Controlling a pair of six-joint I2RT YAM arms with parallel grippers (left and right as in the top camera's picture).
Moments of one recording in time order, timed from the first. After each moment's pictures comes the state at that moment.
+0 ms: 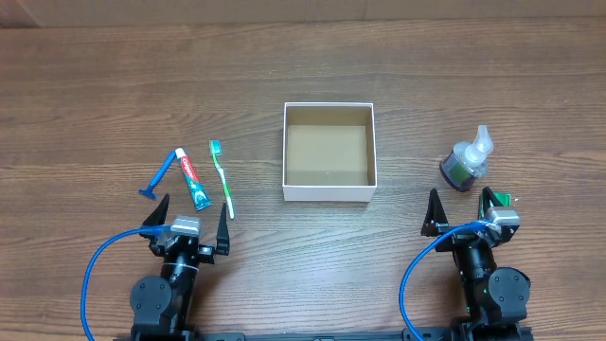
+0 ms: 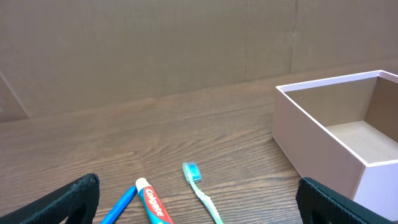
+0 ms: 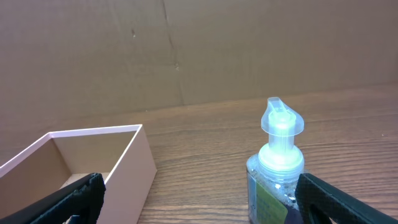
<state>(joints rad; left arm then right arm) -0.05 0.01 0.01 -0.07 0.08 0.11 0.06 0.01 0.02 -0.04 -0.01 0.15</state>
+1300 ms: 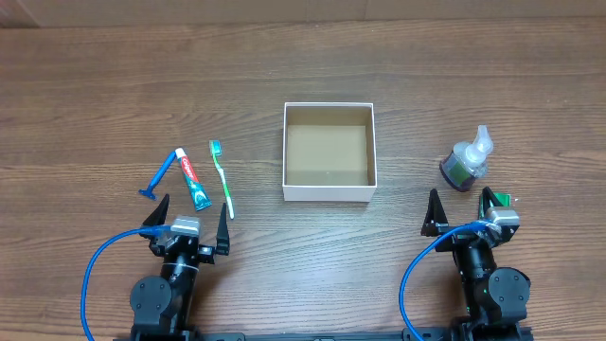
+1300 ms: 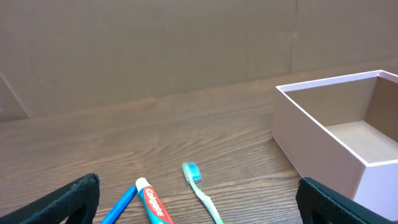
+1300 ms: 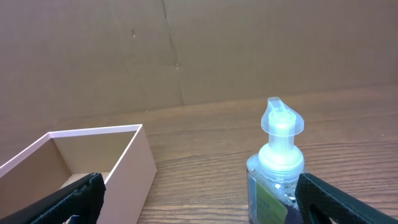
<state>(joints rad) -0.05 0.01 0.01 -0.07 0.08 0.11 0.06 0.01 0.02 -0.04 -0.01 0.15</state>
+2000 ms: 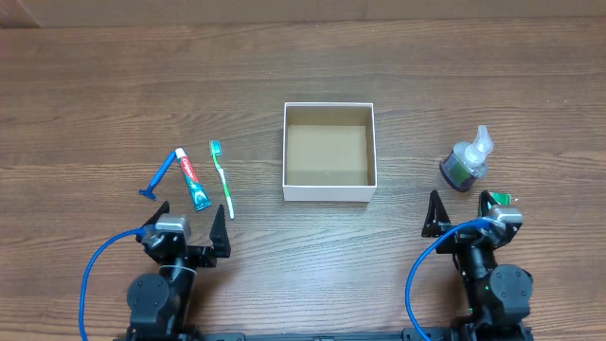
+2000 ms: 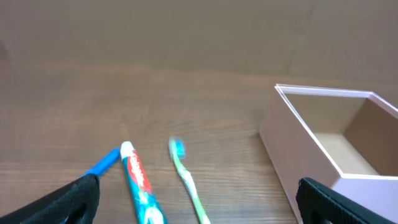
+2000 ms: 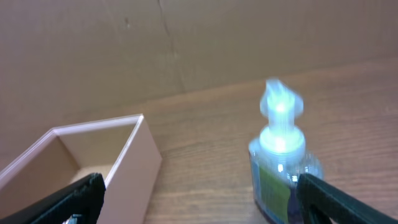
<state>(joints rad) -0.05 0.02 0.11 -0.27 0.05 -0.13 0.06 0.05 0.10 -0.16 0.00 0.22</state>
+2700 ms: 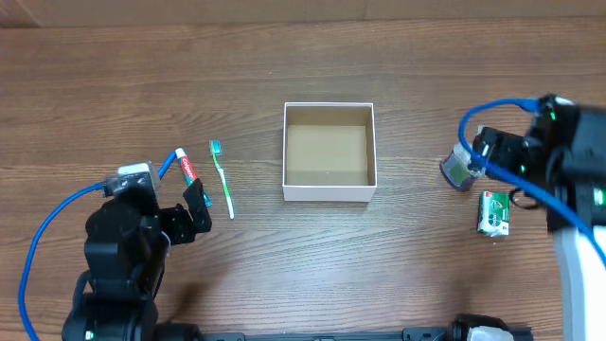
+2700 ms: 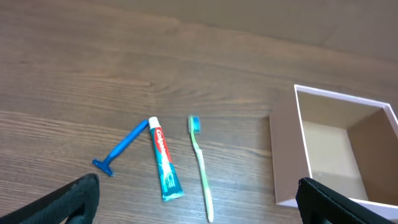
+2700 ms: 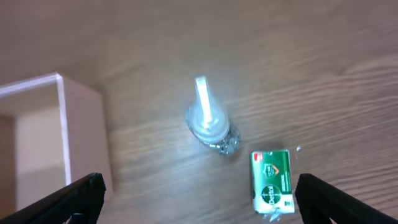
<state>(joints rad) -0.05 0.64 0.82 -0.73 -0.03 -0.23 -0.14 1.21 1.28 -1.05 -0.03 0.13</state>
